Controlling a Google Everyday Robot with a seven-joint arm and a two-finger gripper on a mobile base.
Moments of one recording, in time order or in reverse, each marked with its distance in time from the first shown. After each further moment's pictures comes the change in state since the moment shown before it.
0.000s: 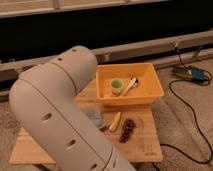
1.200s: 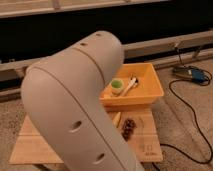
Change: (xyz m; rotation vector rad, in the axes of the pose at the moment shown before) arm 0.082 -0.002 -0.079 0.067 -0.008 0.092
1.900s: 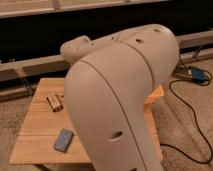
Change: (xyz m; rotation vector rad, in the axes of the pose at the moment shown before) arm 0.112 -0.121 -0.072 0.103 -0.012 0.129
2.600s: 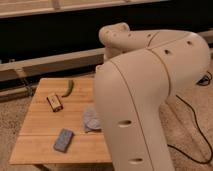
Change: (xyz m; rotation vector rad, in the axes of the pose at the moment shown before) arm 0.107 -0.136 -0.027 0.069 0.004 0.157
